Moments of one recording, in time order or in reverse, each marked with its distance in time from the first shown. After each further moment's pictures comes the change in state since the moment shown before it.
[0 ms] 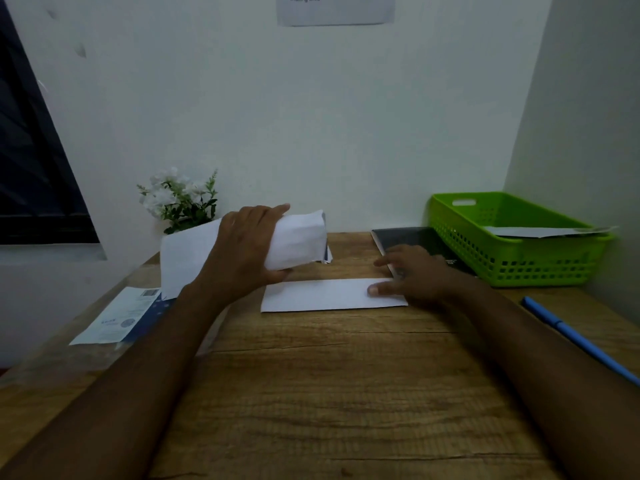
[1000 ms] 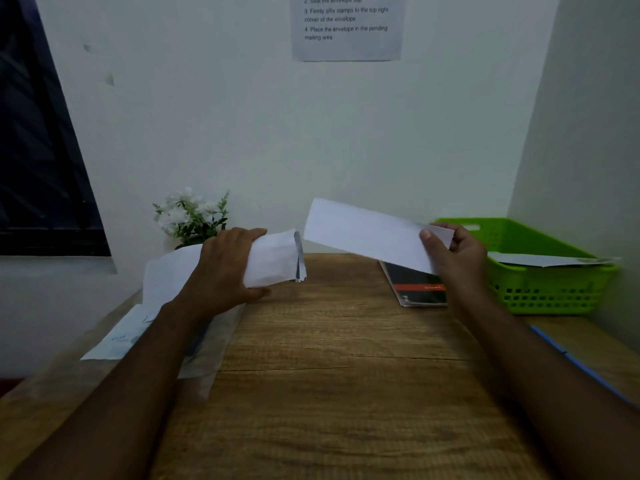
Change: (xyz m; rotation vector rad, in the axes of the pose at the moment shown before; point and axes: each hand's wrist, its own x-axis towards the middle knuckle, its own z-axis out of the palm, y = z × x) left_hand -0.015 -0.041 -0.002 -0.047 -0.051 -0.129; right_hand 0.001 0.000 -0.018 1.240 0.913 0.013
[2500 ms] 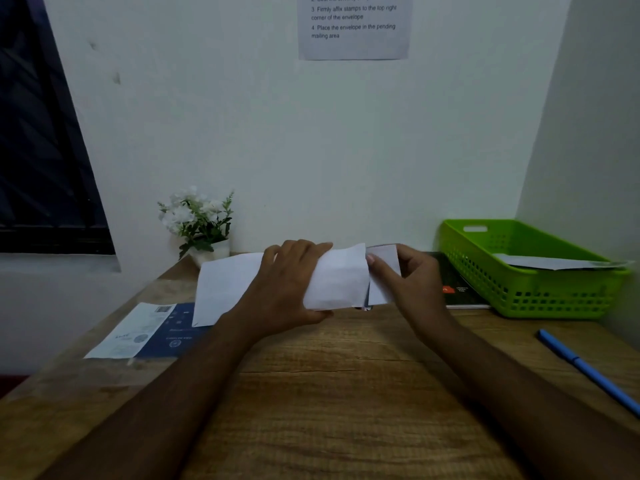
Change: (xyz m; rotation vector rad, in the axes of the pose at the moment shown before) left_hand 0.006 0.074 0.013 -0.097 -0.043 0.146; right_hand -0.053 -0.005 0.039 -0.075 -0.308 -0.119
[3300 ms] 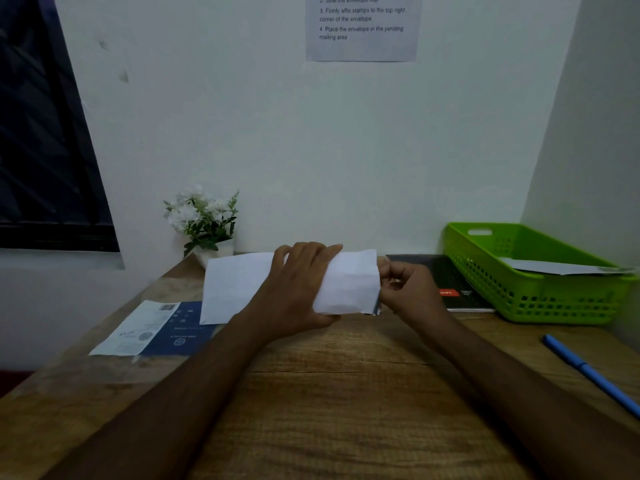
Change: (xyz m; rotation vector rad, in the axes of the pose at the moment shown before) left_hand 0.000 0.005 0.004 0.052 0.024 0.036; right_hand 0.000 0.000 0.001 -0.193 -0.204 0.131
